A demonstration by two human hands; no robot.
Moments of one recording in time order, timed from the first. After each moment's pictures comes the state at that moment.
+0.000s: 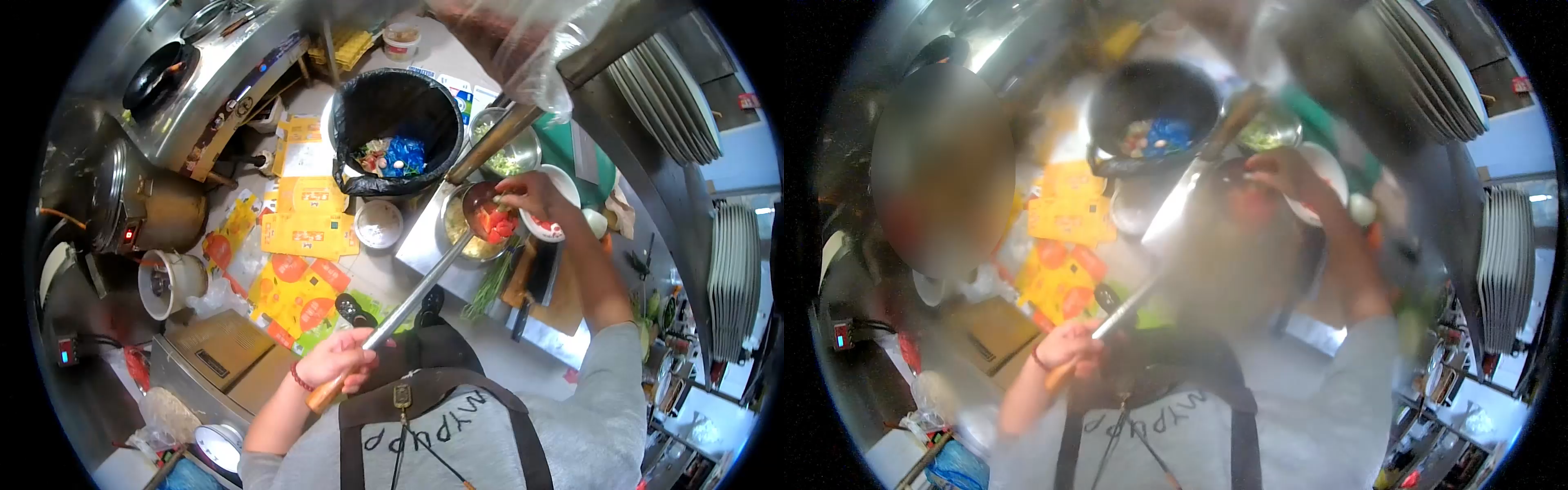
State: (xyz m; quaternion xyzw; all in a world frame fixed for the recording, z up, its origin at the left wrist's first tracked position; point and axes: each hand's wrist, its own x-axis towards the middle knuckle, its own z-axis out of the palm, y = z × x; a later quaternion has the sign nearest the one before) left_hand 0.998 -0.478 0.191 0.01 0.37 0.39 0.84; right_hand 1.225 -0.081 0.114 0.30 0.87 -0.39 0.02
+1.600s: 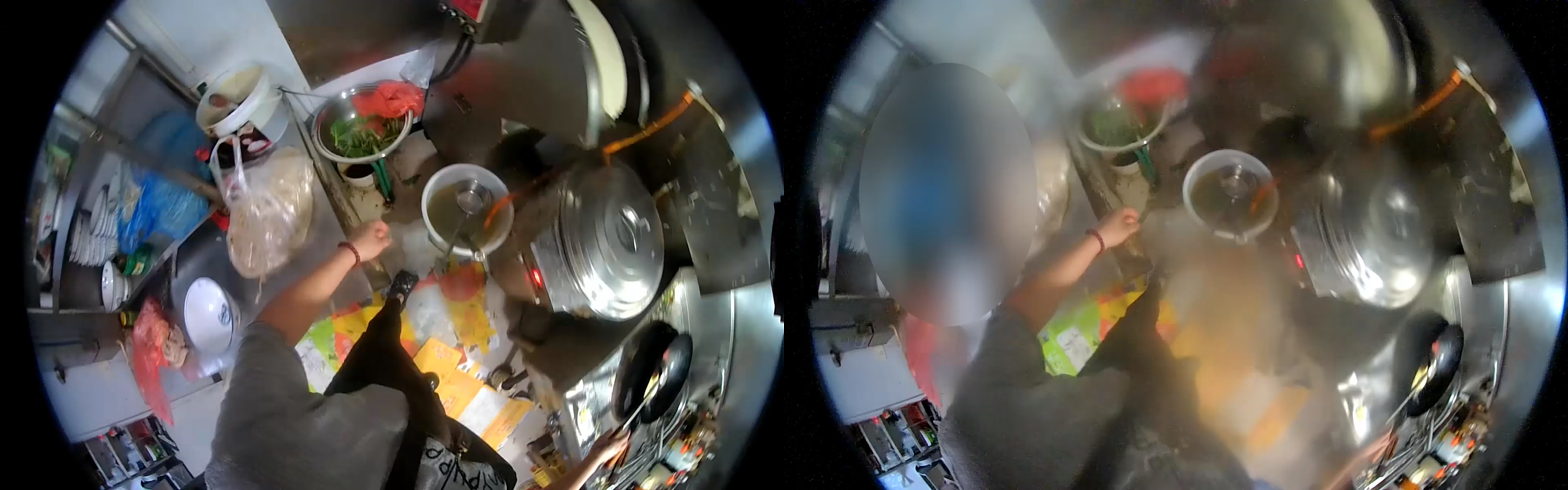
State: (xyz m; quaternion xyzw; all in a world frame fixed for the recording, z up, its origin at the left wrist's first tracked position) left_hand 0.440 -1.028 -0.034 -0.39 0.82 0.41 -0.02; right_hand 0.175 -0.239 0.019 0.00 0.99 0.07 -0.16
